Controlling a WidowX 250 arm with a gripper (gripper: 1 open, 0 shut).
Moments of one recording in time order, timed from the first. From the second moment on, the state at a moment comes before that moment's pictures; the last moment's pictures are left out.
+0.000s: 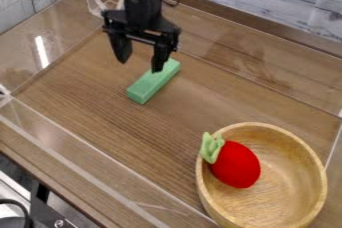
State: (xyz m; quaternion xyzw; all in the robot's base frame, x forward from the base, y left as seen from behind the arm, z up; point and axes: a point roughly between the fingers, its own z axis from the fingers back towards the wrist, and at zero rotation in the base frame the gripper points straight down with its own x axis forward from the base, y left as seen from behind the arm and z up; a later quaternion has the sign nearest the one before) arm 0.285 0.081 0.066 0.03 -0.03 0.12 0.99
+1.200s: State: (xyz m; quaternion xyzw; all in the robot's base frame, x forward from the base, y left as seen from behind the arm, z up) arm 0.295 0.086 0.052 0.02 -0.01 0.12 0.99
